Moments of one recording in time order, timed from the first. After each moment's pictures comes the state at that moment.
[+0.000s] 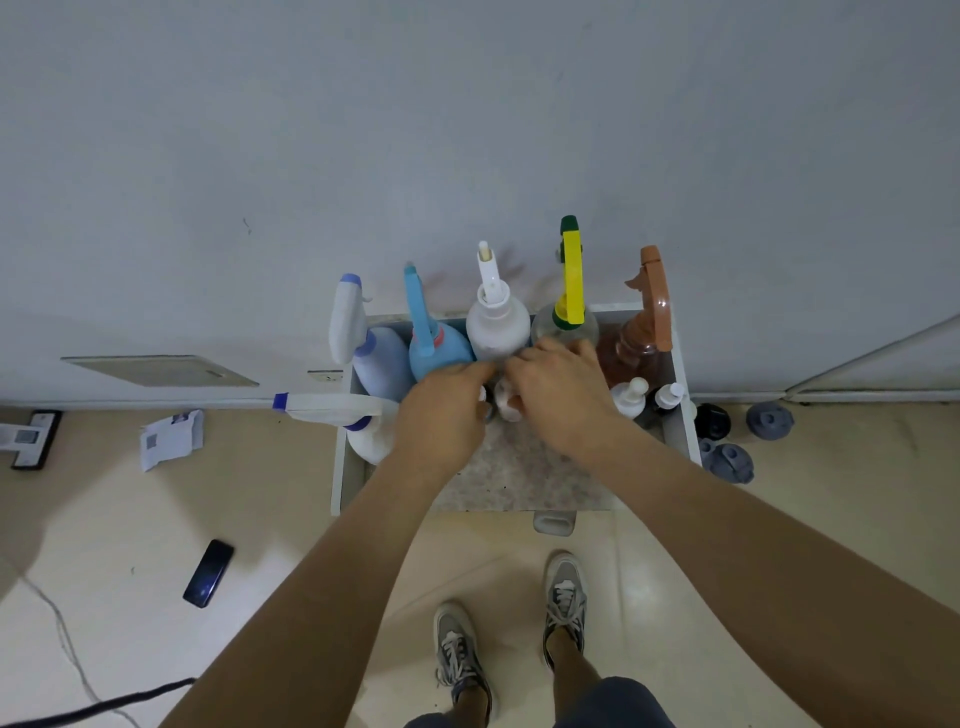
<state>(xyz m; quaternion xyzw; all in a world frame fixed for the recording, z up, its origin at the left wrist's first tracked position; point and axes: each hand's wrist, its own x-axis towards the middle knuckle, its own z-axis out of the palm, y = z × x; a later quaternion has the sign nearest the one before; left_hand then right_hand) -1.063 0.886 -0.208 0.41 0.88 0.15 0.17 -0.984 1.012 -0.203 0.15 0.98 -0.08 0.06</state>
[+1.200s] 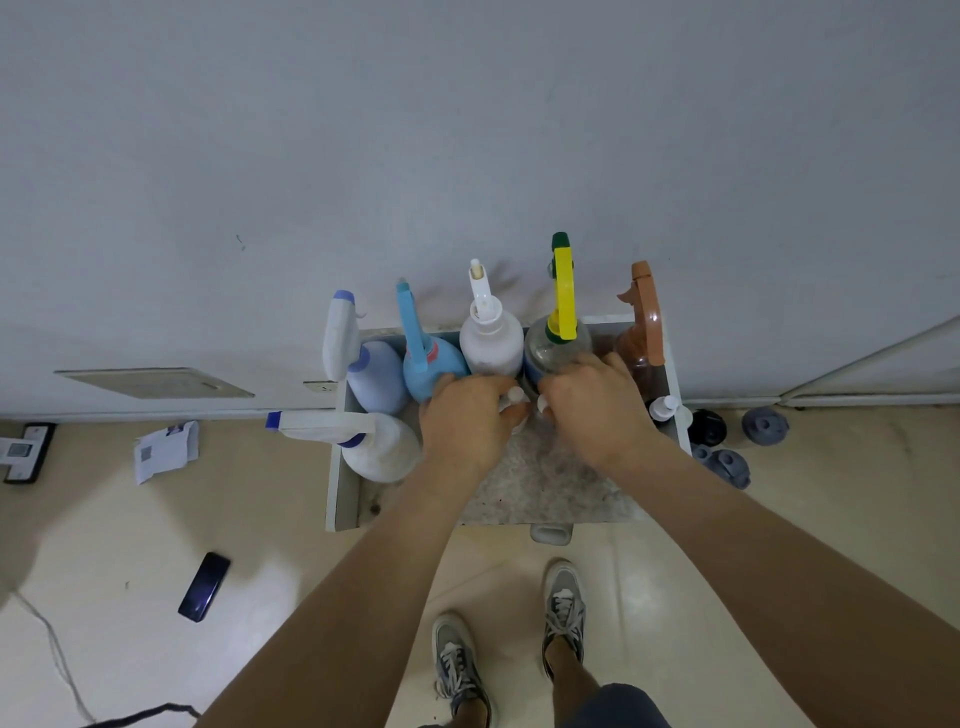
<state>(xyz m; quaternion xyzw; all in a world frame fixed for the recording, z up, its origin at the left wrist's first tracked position) -1.050 0.916 -0.213 0.33 0.91 0.16 0.18 -0.961 1.034 -0.193 0.18 0.98 -0.06 0.09</state>
